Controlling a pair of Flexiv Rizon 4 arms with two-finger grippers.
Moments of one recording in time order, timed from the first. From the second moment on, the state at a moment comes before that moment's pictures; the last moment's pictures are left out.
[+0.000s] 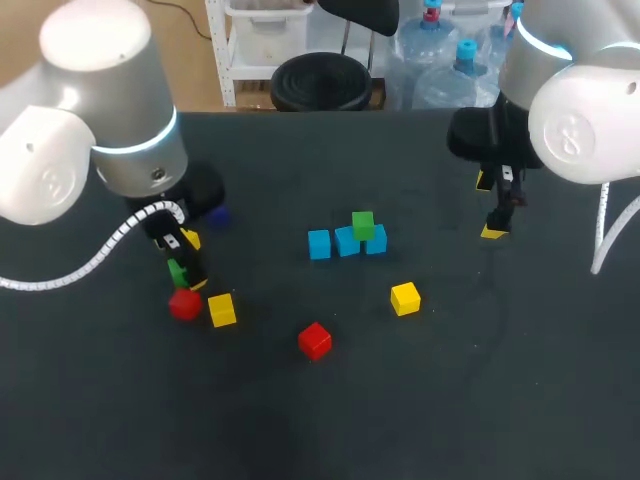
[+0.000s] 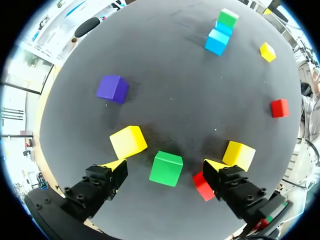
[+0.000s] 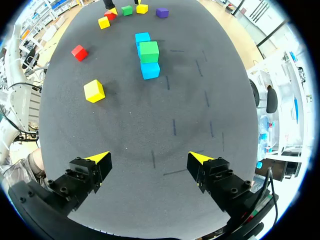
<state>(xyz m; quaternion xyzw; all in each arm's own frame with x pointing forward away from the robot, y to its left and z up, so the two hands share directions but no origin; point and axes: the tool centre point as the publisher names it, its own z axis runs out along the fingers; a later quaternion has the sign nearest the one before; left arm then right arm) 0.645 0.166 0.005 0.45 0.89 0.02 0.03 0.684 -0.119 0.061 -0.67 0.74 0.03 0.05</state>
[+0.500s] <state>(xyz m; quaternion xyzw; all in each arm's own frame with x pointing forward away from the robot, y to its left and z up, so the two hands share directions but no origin) 0.641 0.164 0.001 0.45 0.89 0.02 0.03 0.684 -0.119 0.061 -0.67 0.74 0.03 0.05</state>
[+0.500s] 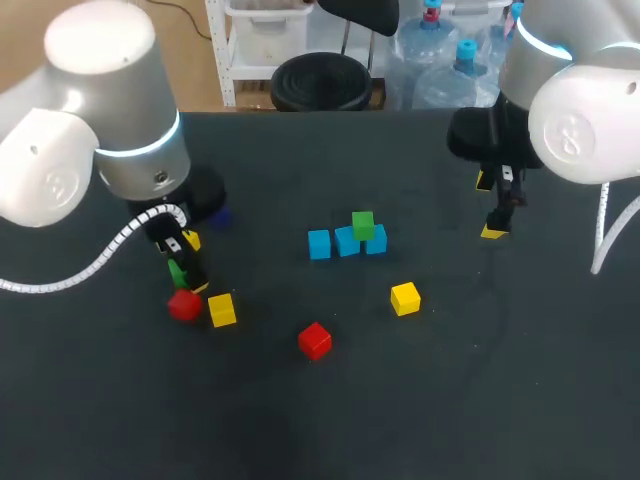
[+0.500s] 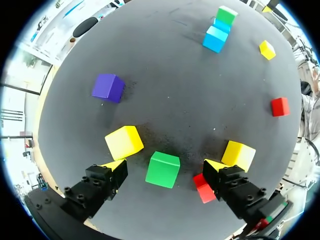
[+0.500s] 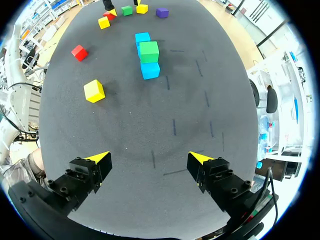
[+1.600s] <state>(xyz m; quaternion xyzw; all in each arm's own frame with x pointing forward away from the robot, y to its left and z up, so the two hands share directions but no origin) 0.645 0.136 0.029 0.49 0.87 0.03 0.07 0.684 -0.119 0.061 -0.67 0.74 0.03 0.05</state>
